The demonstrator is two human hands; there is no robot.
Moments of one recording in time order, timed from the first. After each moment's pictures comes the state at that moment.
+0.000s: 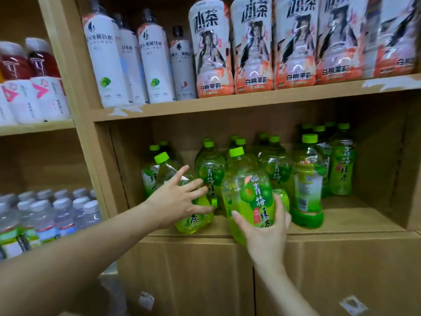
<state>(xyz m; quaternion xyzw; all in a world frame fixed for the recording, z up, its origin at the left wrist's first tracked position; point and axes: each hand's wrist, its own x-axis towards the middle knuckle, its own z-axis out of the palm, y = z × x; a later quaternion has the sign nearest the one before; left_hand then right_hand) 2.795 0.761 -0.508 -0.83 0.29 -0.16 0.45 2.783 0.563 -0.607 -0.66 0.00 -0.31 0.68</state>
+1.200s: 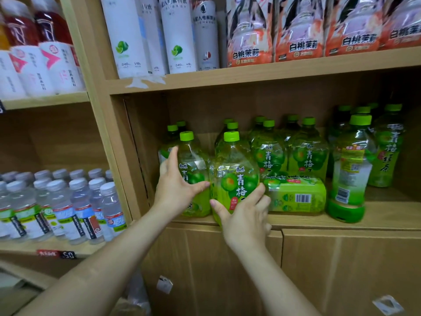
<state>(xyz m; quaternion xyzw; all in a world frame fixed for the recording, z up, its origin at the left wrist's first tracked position) 2.813 0.795 -0.546 -0.88 -0.04 -0.34 -0.34 2.794 0.654 -0.590 -0.90 0.04 -0.18 0.39</state>
